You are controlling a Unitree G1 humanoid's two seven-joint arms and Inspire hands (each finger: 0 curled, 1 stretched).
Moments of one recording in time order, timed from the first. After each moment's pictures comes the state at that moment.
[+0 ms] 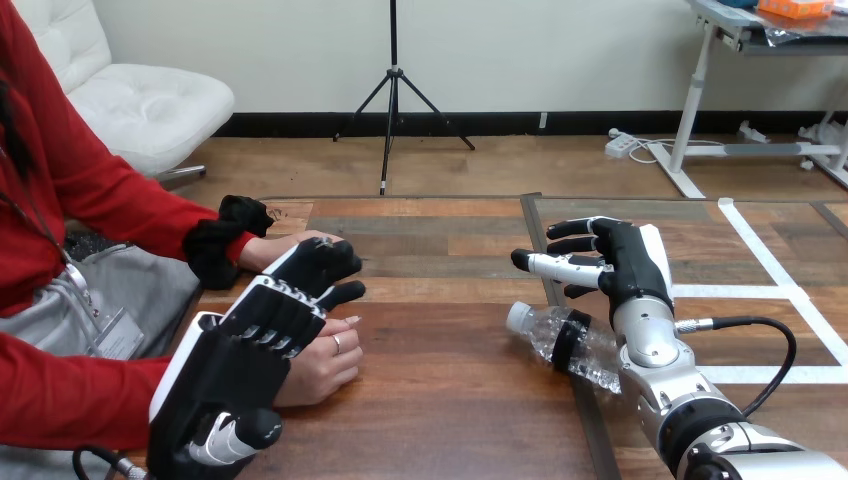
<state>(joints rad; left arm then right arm) -0.14 0.05 0.37 0.76 -0.67 -0.84 -1.36 -0.80 -0.14 -0.11 1.36 -0.20 -0.24 -0.23</state>
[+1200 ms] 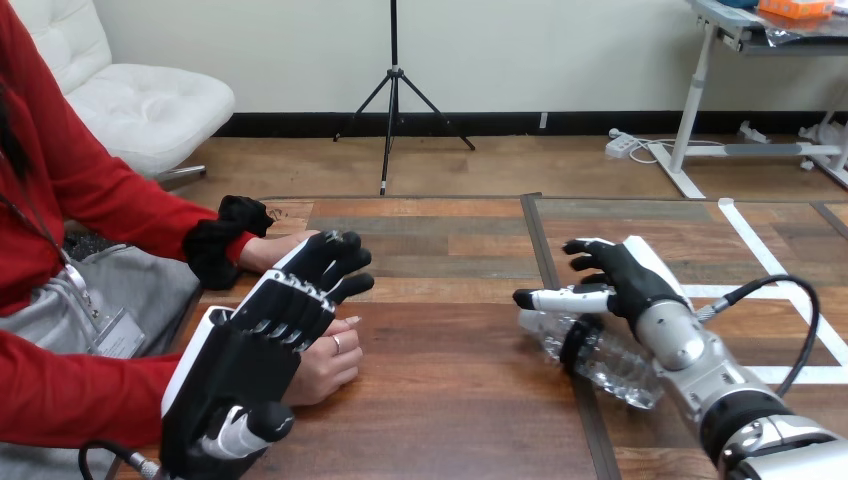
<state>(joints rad) -0.16 0.01 0.36 0.78 -0.65 -0.90 -1.34 -0.80 -0.26 0.10 1.35 -0.37 -0.13 -0.04</state>
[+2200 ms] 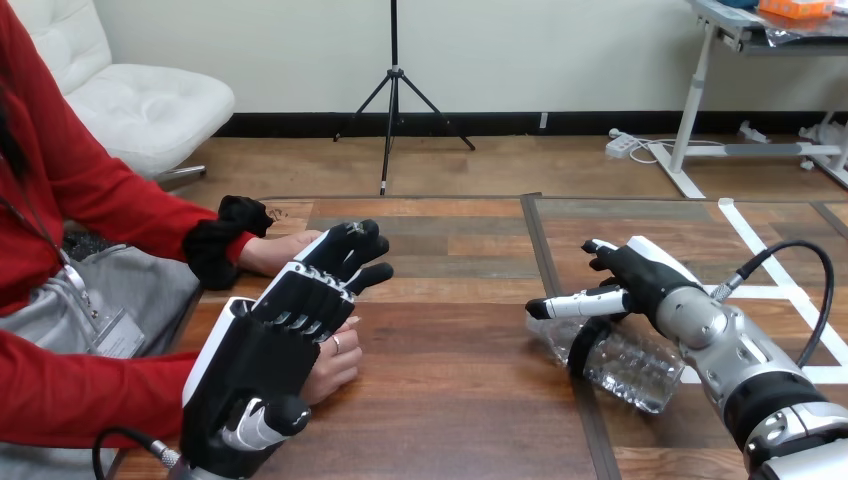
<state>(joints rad) -0.20 -0.01 0.36 0.83 -0.66 -0.92 -1.37 -0.80 -0.33 0.20 1.22 -0.43 0.01 0.14</state>
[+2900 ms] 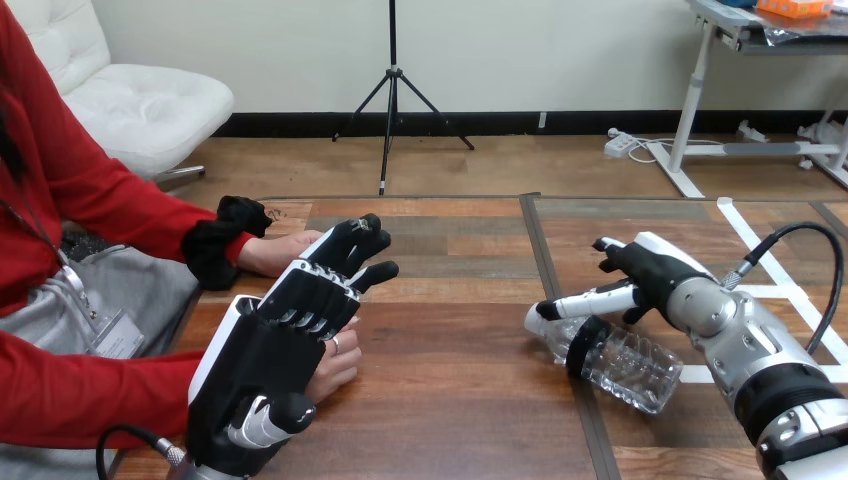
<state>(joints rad) -0.21 -0.02 0.35 0.83 -0.65 -0.93 -1.37 -0.78 -0.36 0.23 1.11 -0.44 0.11 0.19</state>
